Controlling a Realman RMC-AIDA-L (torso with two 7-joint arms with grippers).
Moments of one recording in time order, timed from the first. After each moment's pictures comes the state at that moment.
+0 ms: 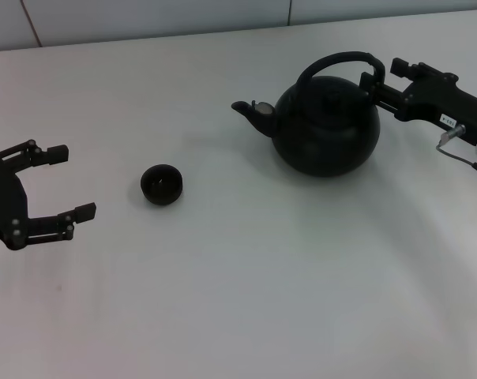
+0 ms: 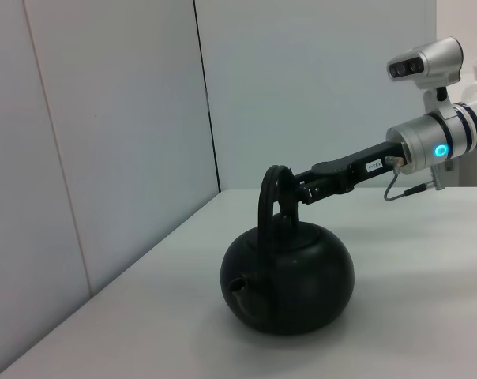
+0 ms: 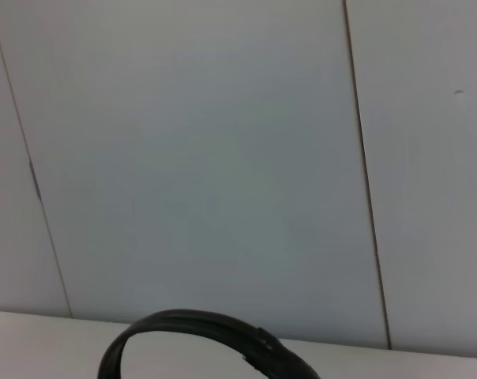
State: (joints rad) left arm -0.36 -1.95 0.89 0.72 1.74 1.61 -1.03; right arm 0.40 2.08 -0.83 -0.50 -1.37 -1.04 1.06
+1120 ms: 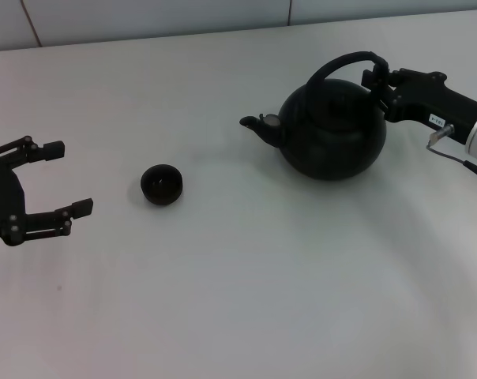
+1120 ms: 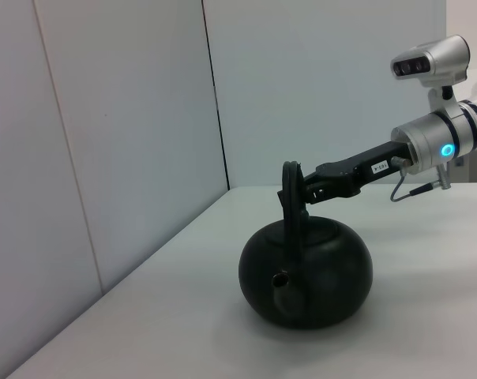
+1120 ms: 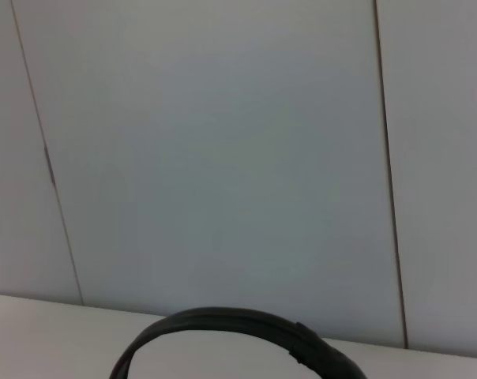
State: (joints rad) left arm -0.36 -1.95 0.89 0.72 1.74 1.60 -1.02; right arm 0.42 2.08 -0.84 -0.48 -1.37 -1.03 1.03
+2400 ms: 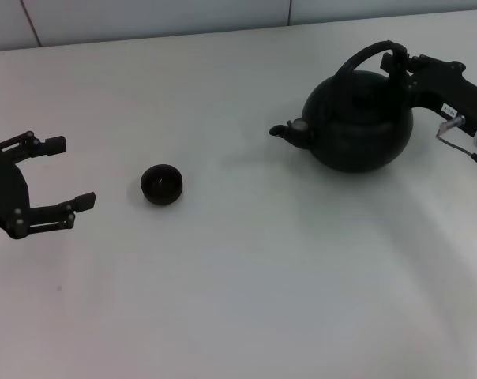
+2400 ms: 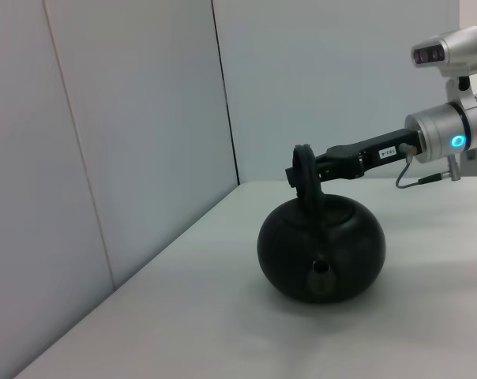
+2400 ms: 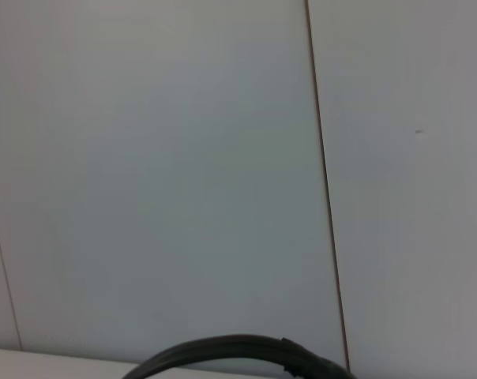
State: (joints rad) left arm -0.37 -1.96 0.89 0.73 1.74 1.56 -1.02; right arm 0.43 2.08 -0.83 -0.41 -1.22 -1.01 0.90
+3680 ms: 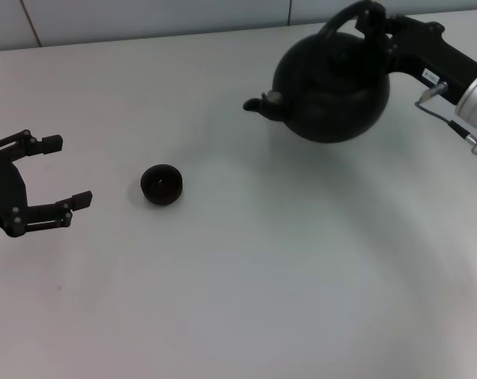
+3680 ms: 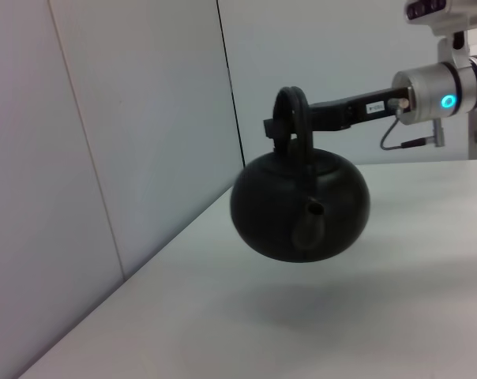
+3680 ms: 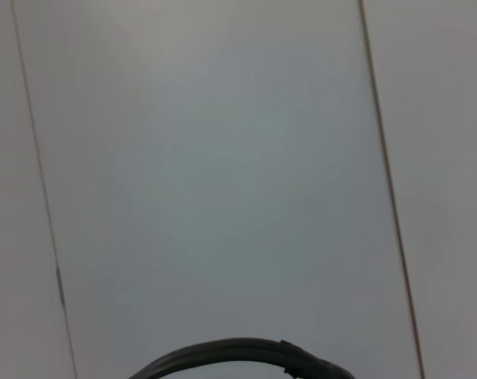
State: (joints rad) left arm -0.38 -1.97 0.86 0.74 1.78 1.55 -1.01; right arm 0.50 2.08 -0.83 -0.41 -1.17 -1.12 0.91
